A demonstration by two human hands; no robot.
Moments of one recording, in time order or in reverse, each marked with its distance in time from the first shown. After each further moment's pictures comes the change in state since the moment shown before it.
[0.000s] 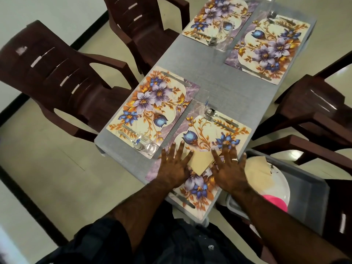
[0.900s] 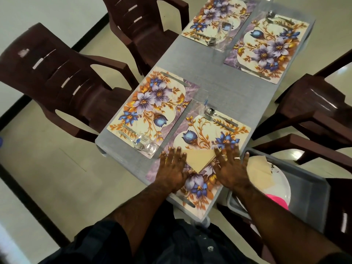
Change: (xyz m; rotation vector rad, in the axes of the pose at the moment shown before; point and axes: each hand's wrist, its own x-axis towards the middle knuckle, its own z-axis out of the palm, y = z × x) left_hand -0.014 0.004 0.004 -0.040 -0.117 -0.052; right_hand 0.007 0.007 -0.003 0.008 -0.055 0.073
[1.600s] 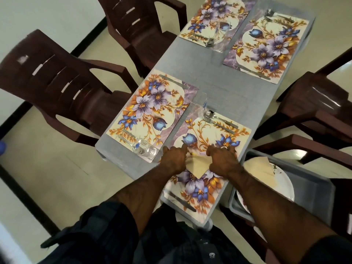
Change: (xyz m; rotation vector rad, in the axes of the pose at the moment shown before) left_hand 0.050 0.003 -0.071 -0.042 -0.069 -0.071; right_hand 0.042 -0.032 -0.066 0.082 -0.179 -0.097
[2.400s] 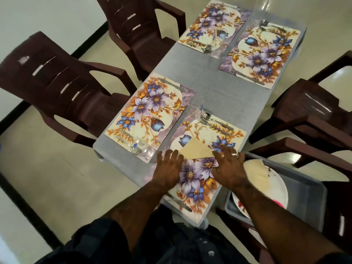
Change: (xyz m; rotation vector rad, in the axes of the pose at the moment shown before) left_hand -0.043 -0.004 0.037 0.187 0.148 0.062; right_hand -0.036 0.034 0.038 -0.089 0.148 0.054
